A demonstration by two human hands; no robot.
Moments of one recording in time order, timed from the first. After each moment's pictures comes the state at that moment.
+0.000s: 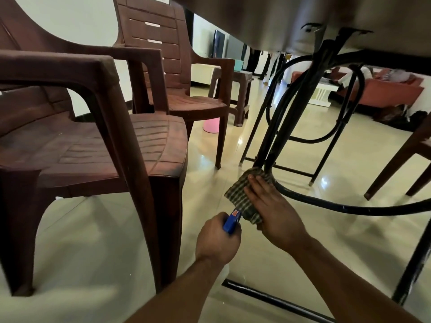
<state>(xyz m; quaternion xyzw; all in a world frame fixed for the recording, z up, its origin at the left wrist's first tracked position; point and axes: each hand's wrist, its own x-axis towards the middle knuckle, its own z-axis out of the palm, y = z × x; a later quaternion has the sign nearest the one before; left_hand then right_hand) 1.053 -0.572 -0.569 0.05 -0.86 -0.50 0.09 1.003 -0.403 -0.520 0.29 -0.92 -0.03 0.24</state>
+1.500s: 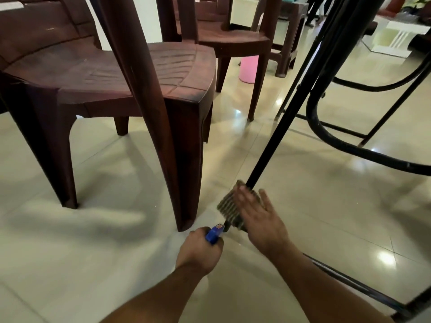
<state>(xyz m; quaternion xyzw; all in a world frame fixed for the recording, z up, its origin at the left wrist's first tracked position) 1.152 -0.605 -0.708 0.22 -0.86 -0.46 -0.07 1.055 -0.441 -0.689 0.33 -0.92 -0.18 0.11</state>
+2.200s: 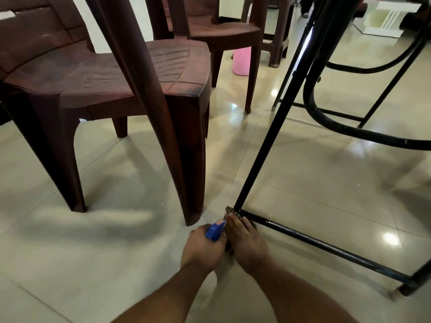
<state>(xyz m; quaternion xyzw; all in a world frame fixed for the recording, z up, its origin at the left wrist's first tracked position) 1.170 -0.615 -0.710 0.22 -0.83 -0.51 -0.06 1.104 -0.471 -0.797 0.26 -0.96 0.04 -0.08</state>
